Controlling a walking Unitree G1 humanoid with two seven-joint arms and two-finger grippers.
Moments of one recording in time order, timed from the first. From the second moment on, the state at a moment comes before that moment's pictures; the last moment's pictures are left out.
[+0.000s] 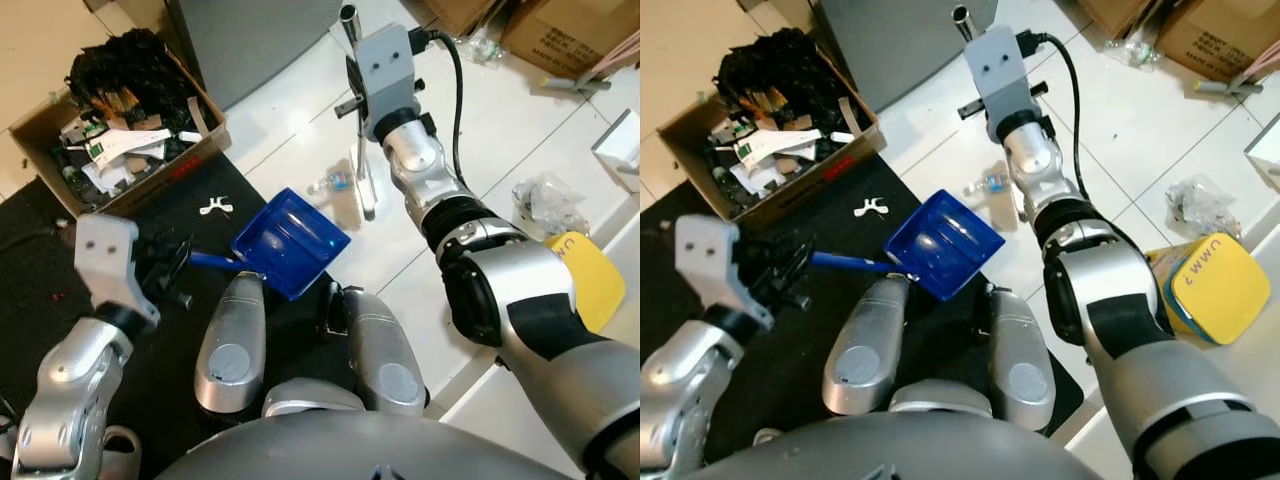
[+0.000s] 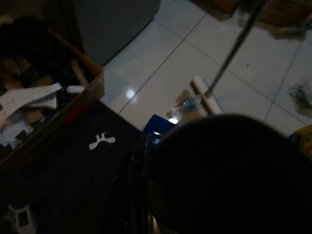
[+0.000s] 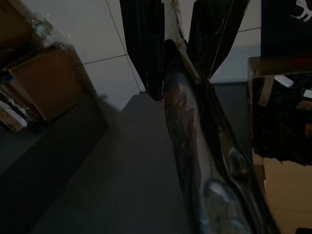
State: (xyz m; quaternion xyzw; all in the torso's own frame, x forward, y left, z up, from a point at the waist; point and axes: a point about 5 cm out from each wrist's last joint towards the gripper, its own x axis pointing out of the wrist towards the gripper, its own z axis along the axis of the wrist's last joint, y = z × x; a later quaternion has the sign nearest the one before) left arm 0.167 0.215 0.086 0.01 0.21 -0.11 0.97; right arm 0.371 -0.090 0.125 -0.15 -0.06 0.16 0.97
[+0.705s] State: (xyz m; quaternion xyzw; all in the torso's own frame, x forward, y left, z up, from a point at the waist) left arm 0.240 0.259 0.105 0.06 0.24 -0.09 0.96; right arm 0.373 -0.104 0.127 -0.17 -0.07 0.15 0.97
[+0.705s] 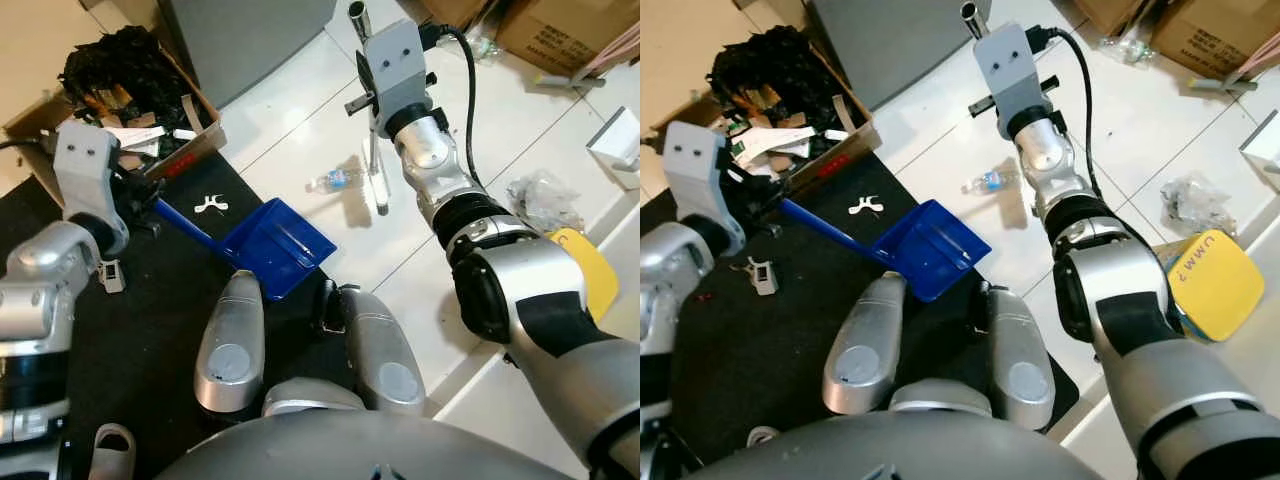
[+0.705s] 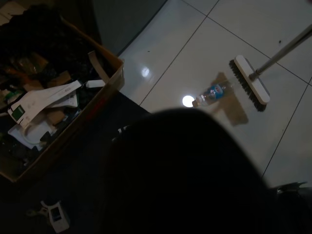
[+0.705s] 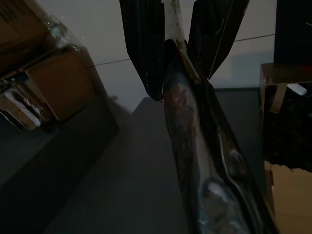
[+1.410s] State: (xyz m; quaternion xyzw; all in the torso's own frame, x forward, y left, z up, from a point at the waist) left arm 0.262 0.252 0.144 0.25 0.17 -0.14 0.94; right arm 0.375 -0.115 0.129 -0.18 -0.07 0.13 0.97
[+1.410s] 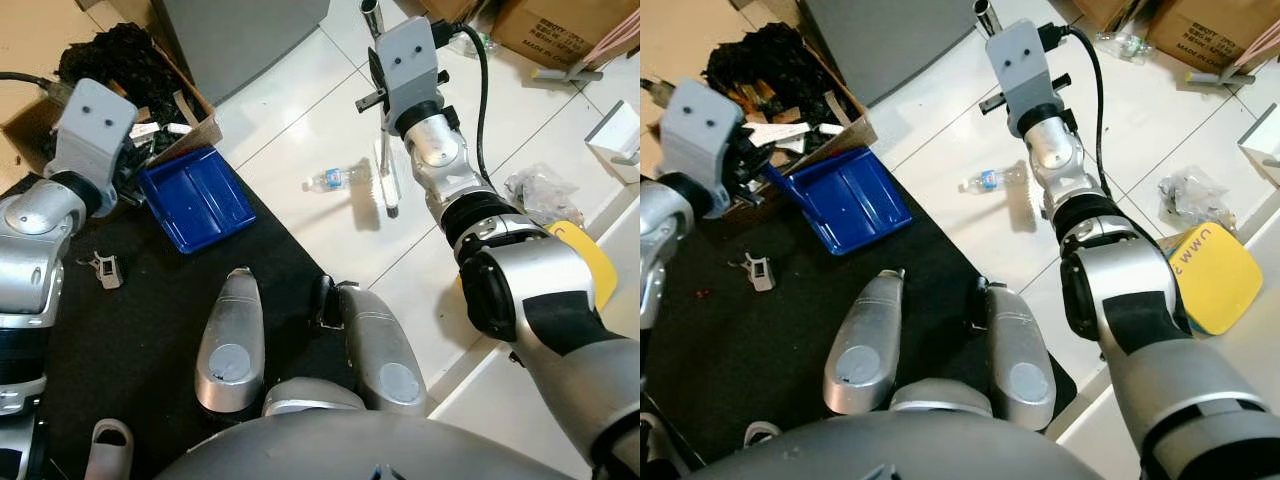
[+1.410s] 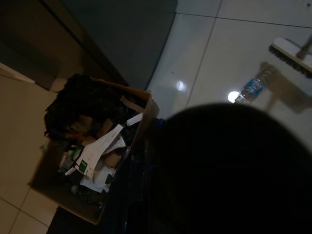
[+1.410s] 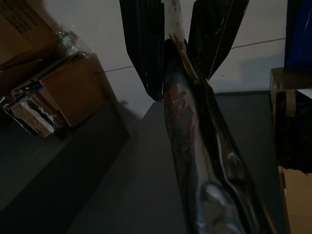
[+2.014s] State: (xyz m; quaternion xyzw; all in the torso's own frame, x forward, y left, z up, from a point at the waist) left arm 0.251 0.239 0.127 0.11 0.17 -0.23 0.95; right arm 0.375 -0.115 0.129 -0.18 -0.07 0.13 0.97
